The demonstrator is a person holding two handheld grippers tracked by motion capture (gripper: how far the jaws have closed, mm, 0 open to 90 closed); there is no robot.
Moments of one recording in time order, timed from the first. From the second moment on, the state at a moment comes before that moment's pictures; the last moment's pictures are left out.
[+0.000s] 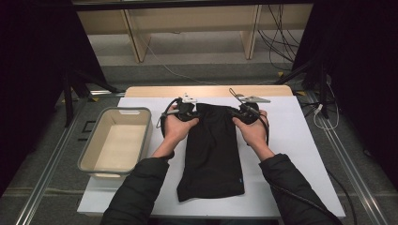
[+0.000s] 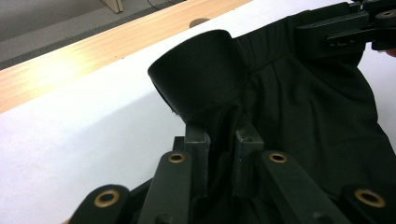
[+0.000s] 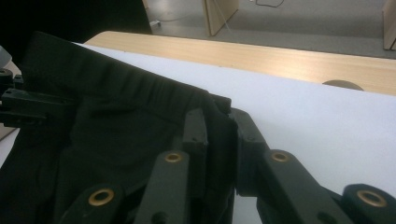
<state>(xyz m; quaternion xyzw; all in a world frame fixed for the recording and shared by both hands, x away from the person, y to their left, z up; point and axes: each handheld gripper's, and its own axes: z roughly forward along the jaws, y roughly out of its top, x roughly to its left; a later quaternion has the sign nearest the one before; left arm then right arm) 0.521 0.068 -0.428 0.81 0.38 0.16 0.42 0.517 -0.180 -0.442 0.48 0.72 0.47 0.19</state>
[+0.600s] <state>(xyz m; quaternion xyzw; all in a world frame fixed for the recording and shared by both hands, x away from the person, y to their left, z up) 0.499 0.075 -0.433 0.81 0.35 0.16 0.43 0.496 -0.189 -0.446 0.45 0.72 0.49 0.18</state>
